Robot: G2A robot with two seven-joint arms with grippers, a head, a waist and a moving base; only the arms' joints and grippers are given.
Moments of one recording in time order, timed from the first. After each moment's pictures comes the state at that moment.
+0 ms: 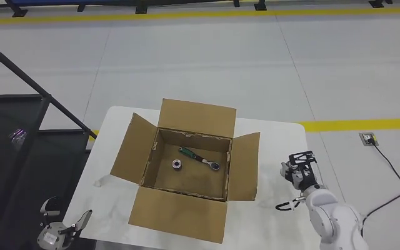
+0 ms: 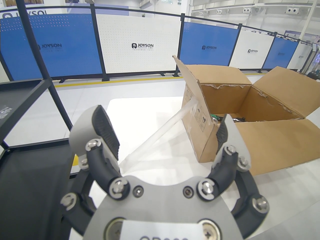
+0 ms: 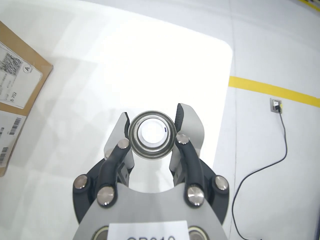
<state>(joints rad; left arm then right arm) 1.84 -1.15 -1.95 -1.66 1.21 -0.59 0.70 -1.28 -1.36 1.67 -1.73 -1.49 -0.21 0.51</state>
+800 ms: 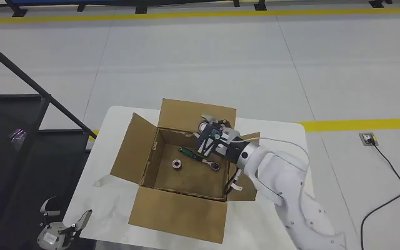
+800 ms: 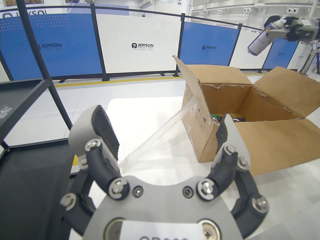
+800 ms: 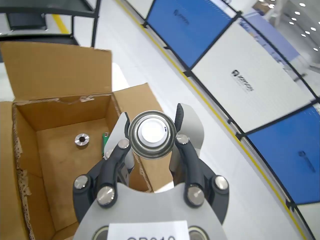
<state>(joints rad) 1.84 -1.15 -1.95 -1.66 1.21 -0.59 0.70 -0.76 -1.40 1.08 -1.71 -1.58 -0.57 0.43</state>
